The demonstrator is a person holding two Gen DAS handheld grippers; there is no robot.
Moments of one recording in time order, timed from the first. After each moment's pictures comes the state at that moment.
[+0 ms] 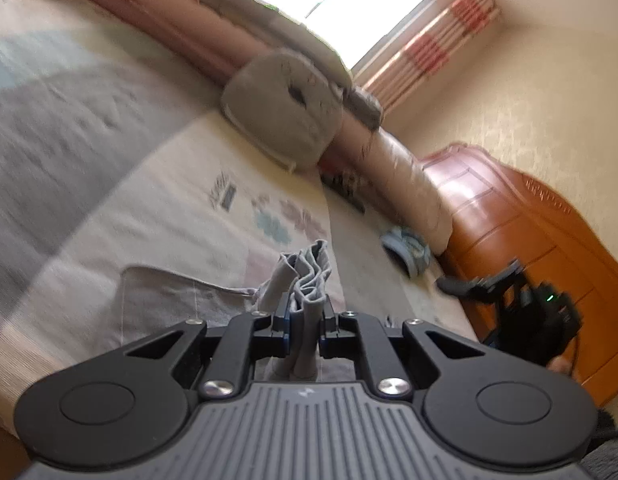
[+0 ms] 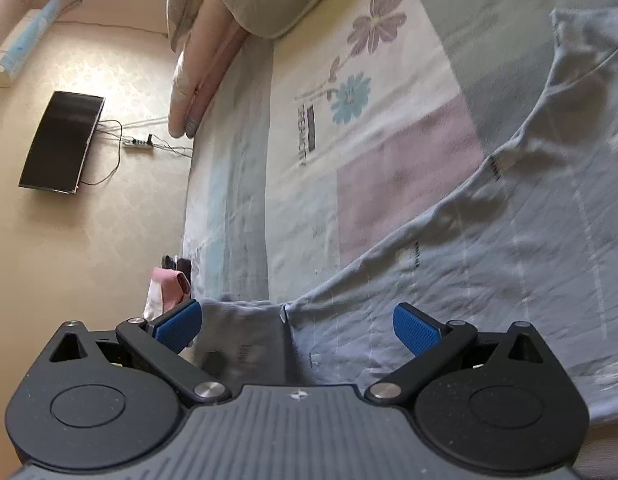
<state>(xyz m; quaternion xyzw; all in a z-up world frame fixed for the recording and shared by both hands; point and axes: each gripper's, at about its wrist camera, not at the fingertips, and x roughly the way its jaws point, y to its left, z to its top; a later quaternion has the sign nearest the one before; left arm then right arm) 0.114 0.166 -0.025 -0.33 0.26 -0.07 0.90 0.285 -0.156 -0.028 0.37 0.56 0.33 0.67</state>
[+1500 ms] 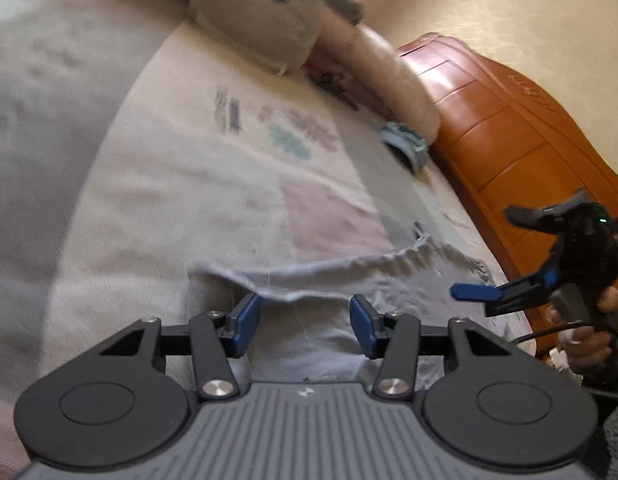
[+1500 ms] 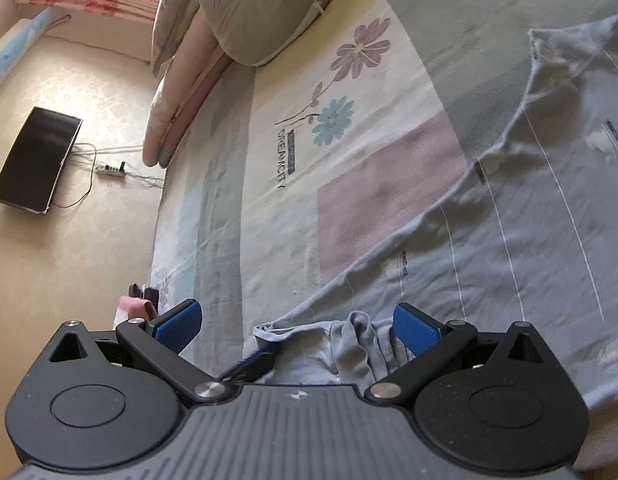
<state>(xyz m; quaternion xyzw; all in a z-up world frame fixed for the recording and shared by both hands) 0.160 0.230 -0.065 -0.25 0.37 -0.19 0.88 0.260 -0.132 -0.026 0.36 0.53 0.27 0.72</state>
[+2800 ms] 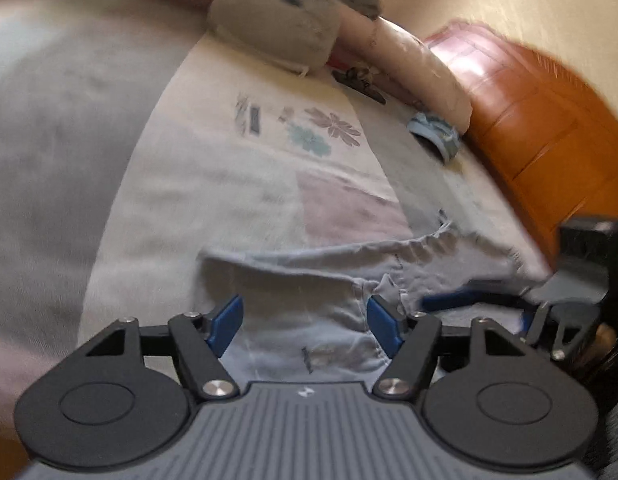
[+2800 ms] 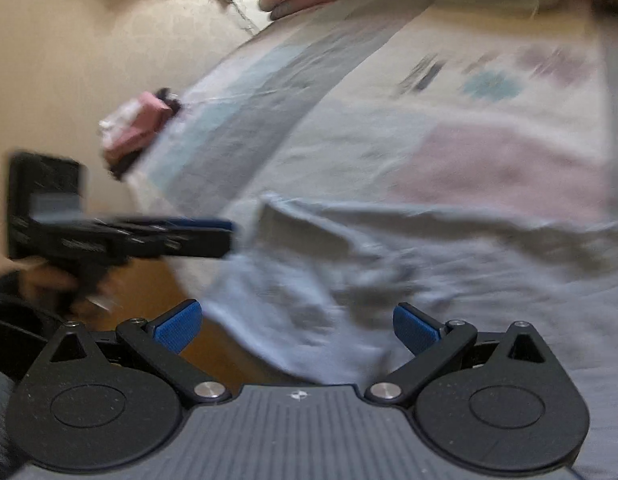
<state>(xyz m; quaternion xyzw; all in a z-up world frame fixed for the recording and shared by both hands) 0.145 0.186 -0.034 -0.16 0.40 -0.11 0.90 0.216 -0.061 -0.036 0.00 0.47 0.46 0.75</state>
